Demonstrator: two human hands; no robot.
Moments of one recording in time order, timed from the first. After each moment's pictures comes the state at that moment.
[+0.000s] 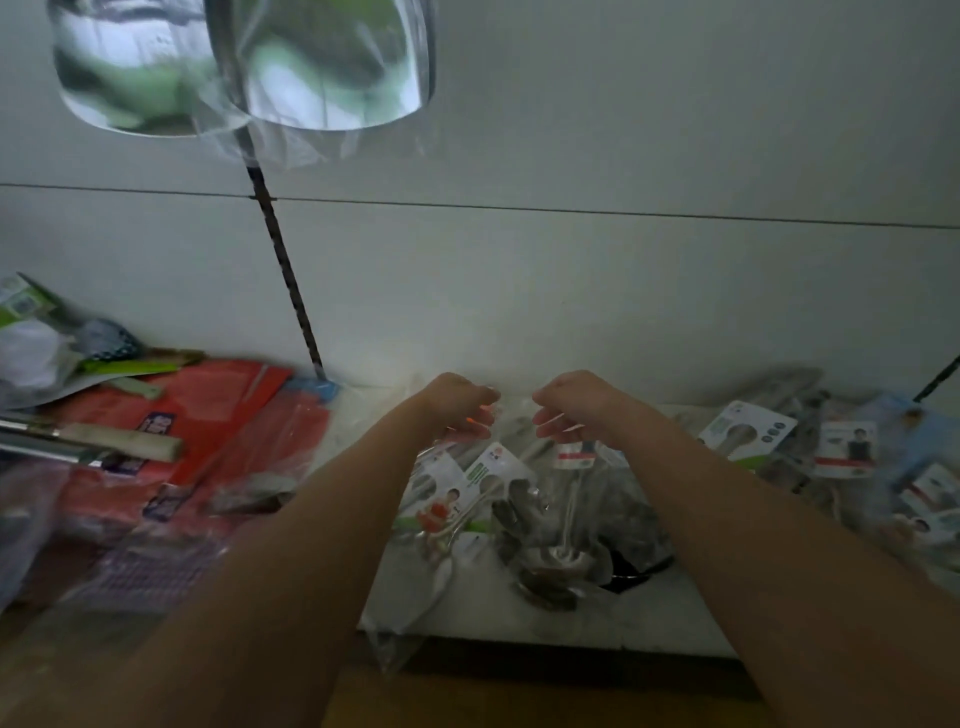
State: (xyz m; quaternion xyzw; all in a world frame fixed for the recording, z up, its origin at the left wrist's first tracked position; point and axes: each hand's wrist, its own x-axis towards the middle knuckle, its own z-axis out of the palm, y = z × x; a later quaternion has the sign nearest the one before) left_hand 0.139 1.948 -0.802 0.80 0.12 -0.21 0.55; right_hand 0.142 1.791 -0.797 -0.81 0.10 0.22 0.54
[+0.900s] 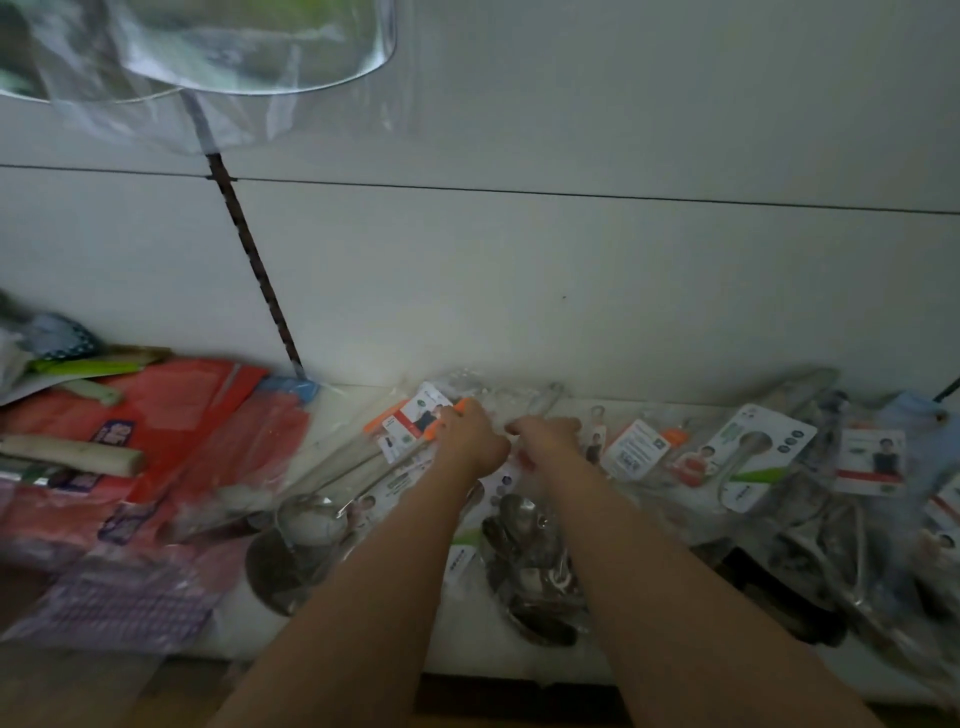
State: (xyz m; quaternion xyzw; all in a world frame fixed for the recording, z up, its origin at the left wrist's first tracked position) left_hand 0.164 1.916 -0.874 0.94 0.10 -0.16 0.30; right_hand 0.182 1.825 -0.890 -0.71 0.32 0.14 0.61
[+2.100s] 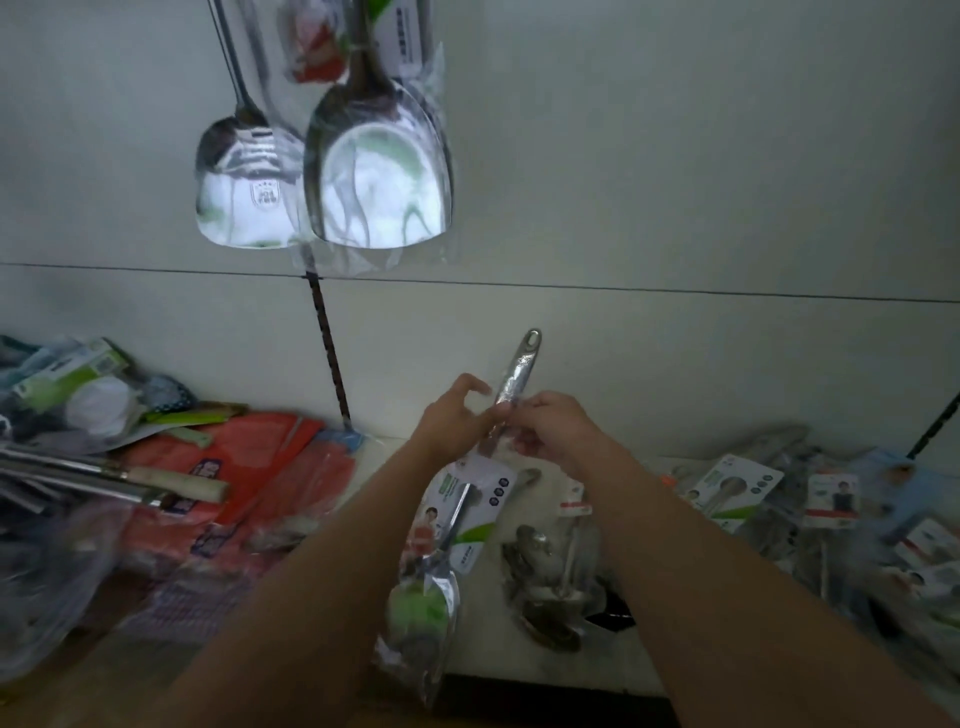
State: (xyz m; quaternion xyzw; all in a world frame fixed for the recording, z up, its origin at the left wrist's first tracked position) left_hand 0.118 1.959 -0.766 0.89 -0.01 0.00 0.45; right_hand 0.127 1.823 -0.760 -0.73 0.06 0.13 0.67
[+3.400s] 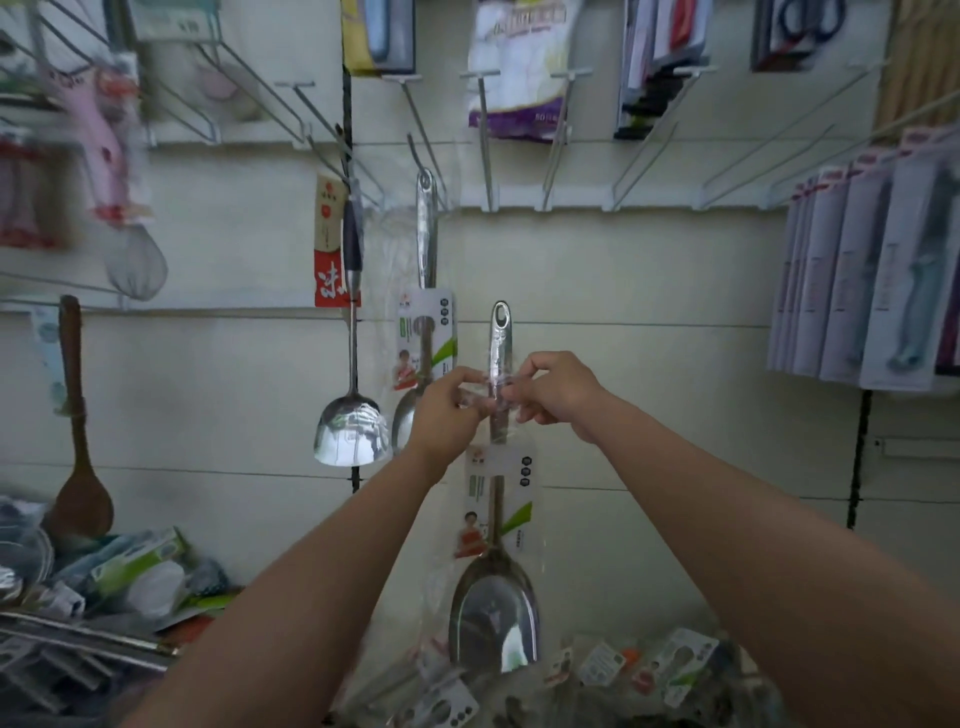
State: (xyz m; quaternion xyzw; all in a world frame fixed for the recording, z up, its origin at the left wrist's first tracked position) left_hand -0.021 1.948 -0.515 0.77 -0.14 0.27 0.57; right_hand -0.016 1.812 -0.474 -0.83 -0.13 -0.12 0.53
